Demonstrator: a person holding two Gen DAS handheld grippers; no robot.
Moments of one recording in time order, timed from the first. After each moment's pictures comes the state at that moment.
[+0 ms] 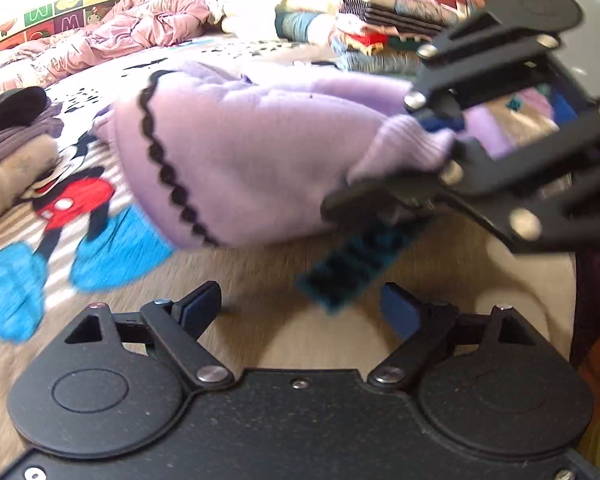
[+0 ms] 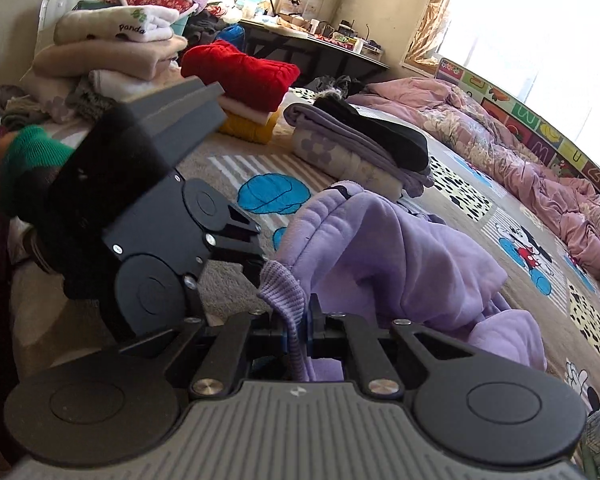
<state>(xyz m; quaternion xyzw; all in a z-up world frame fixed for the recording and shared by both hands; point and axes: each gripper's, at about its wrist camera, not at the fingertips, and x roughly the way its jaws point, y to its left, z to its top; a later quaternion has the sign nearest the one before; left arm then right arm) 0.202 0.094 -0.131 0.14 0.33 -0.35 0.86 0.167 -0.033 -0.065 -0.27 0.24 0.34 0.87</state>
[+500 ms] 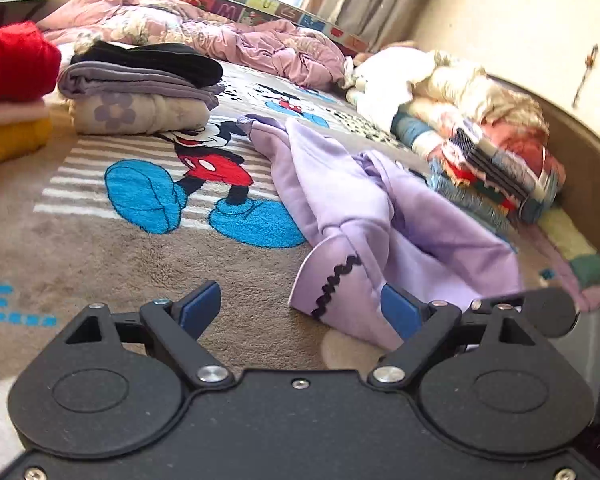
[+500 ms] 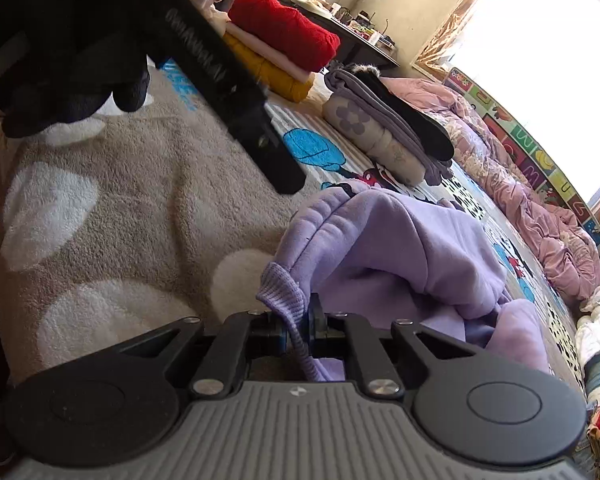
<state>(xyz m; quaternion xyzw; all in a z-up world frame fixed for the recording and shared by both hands) 0.183 0.176 -0.117 -0.15 0.30 -0.23 0.91 0.118 0.005 -0.132 -0.35 0.23 0.30 0.86</state>
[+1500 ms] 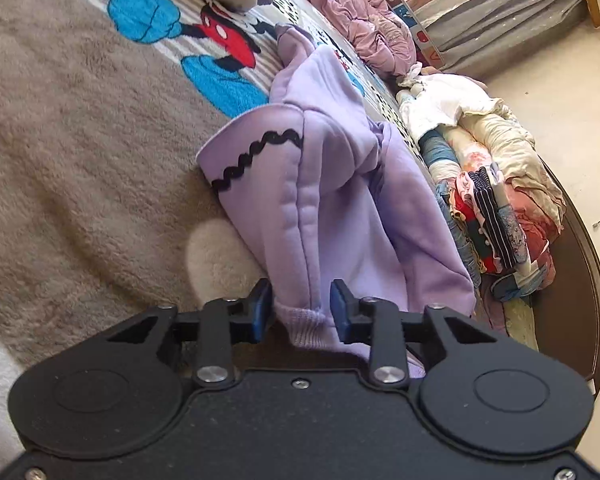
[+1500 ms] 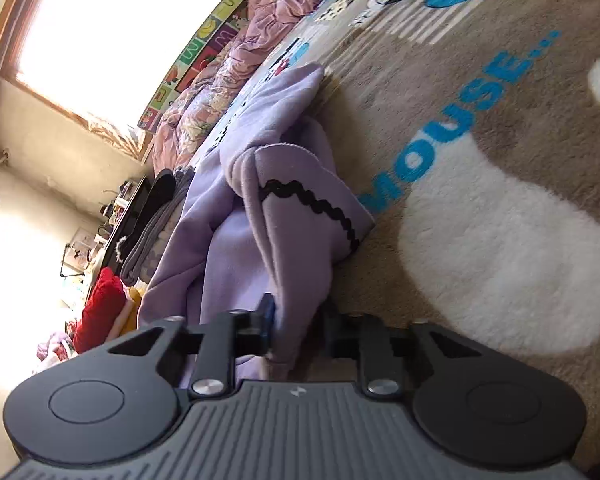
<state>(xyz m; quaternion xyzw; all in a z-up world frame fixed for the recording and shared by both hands) 0.158 0.109 -0.155 -0.35 0.40 -0.17 0.83 0.120 -0.216 -0.174 0.41 0.31 0.09 0.85</state>
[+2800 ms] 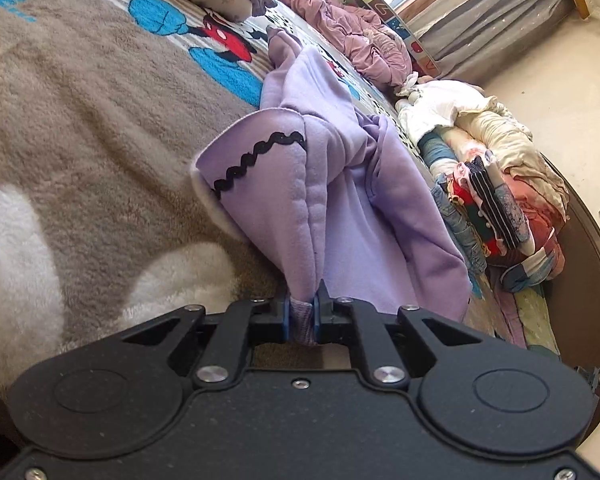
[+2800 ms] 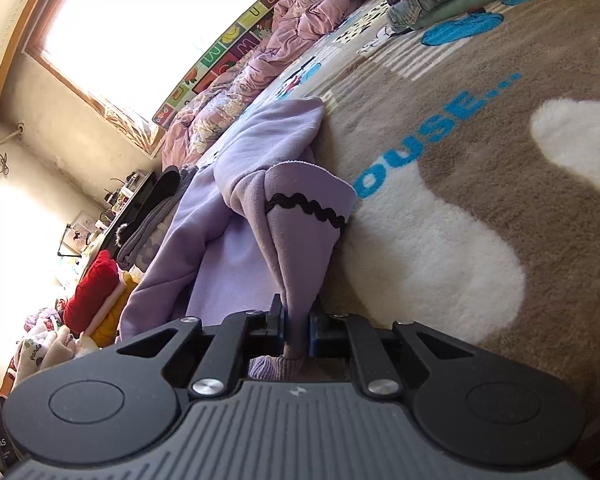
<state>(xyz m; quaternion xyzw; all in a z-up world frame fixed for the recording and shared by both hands) 0.088 0.083 -0.159 -0.32 0.37 -0.14 0.86 0.081 -0.250 -0.177 0.38 0.30 0.10 0.87</state>
